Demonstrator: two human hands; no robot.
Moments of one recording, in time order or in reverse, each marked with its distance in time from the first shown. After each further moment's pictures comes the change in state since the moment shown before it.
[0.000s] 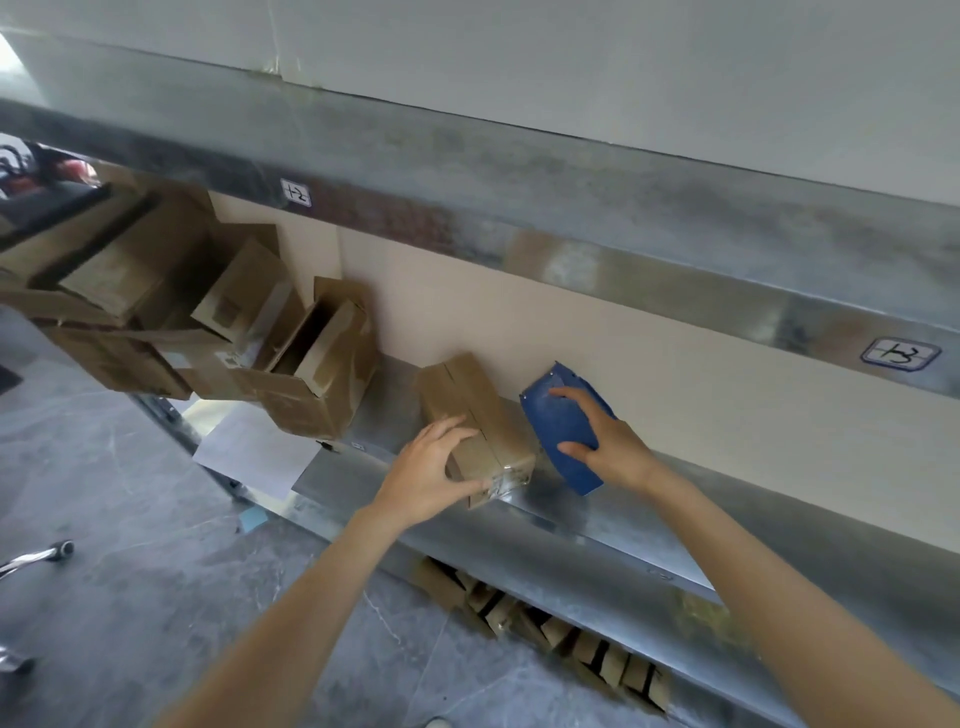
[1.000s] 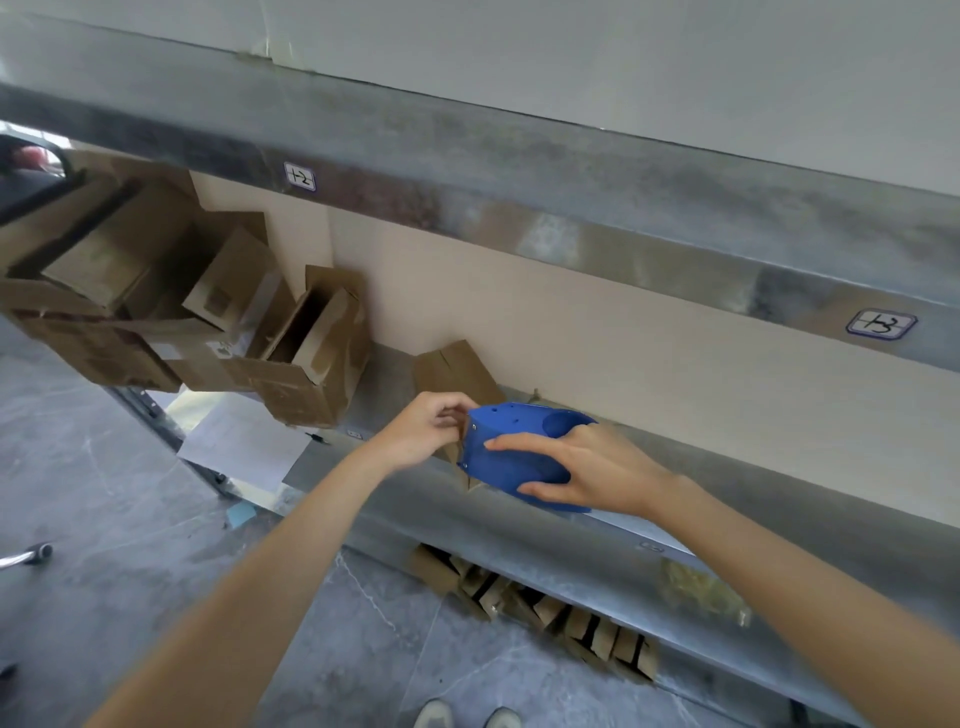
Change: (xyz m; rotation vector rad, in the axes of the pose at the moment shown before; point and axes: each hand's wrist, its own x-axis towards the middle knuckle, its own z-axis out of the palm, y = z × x) left_hand 0.009 0.026 -0.055 -0.523 -0.232 0.027; right_hand -0.055 -0.065 -0.005 -0.613 -0.050 -0.465
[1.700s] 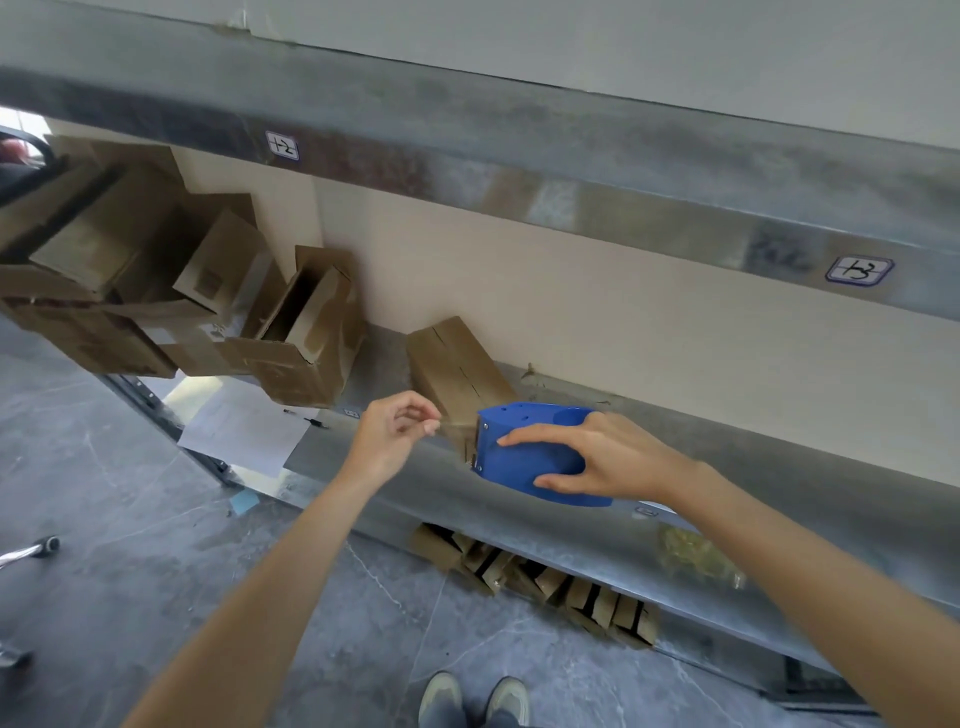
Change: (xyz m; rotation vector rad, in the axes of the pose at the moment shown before) left_hand -0.038 -0.041 0.013 -0.017 0.379 -0.043; right_hand -0.032 -0.002 0.005 0.134 -0.040 0.037
